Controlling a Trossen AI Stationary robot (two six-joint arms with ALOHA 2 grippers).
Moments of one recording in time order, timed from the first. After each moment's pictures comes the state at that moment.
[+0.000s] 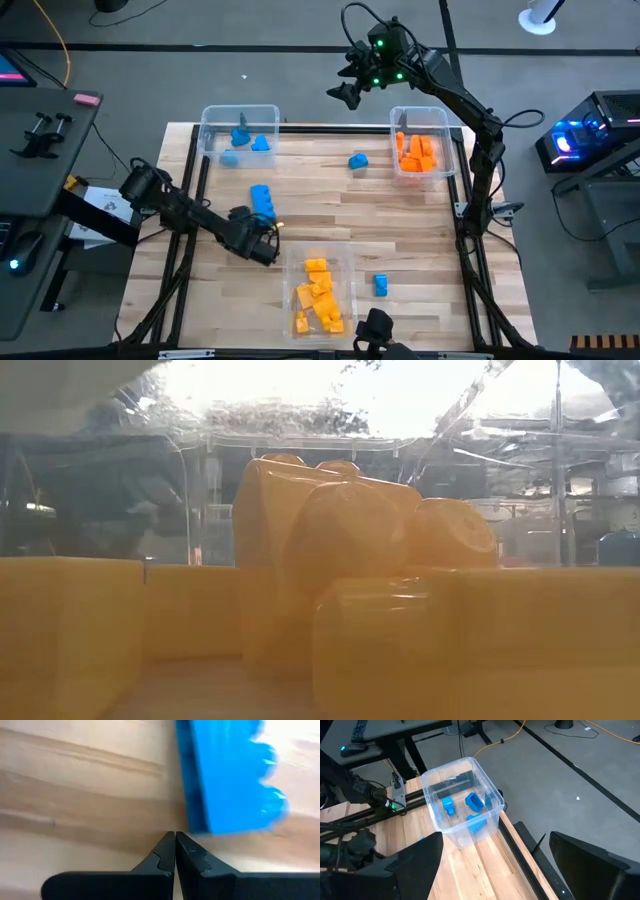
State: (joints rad) left arm -0.39 1.69 0.79 -0.84 -0.52 -2.22; right arm -0.63 1.91 2.29 -0.94 -0.29 -0.05
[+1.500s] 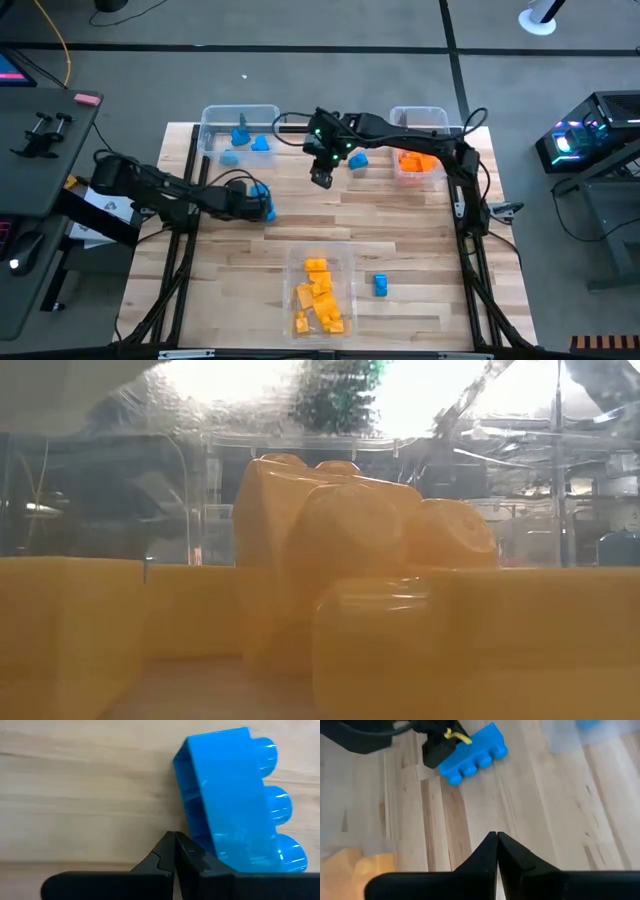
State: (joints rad) left arm -0.01 1.40 0.52 -0.54 -0.45 -1.63; right arm -0.31 2.05 1.96 -0.92 -0.28 -0.01
